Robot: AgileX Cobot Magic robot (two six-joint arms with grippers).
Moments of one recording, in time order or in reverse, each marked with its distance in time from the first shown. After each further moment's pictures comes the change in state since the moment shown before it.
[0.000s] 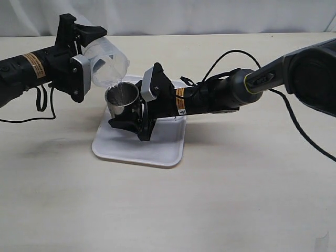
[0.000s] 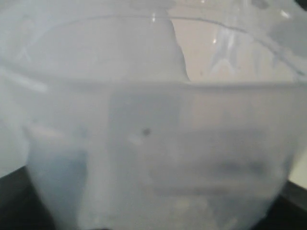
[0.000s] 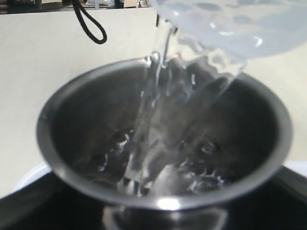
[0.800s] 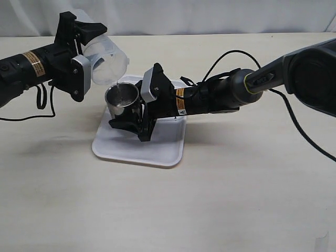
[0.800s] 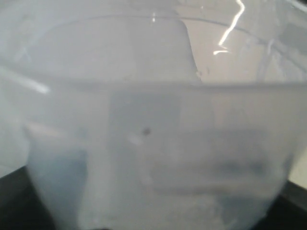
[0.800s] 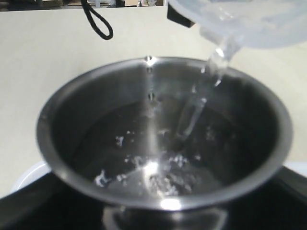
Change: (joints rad) left arm 0.000 0.000 -0.002 -0.022 -0.023 0.070; right arm 0.000 0.000 0.000 -0.002 0.000 -0.014
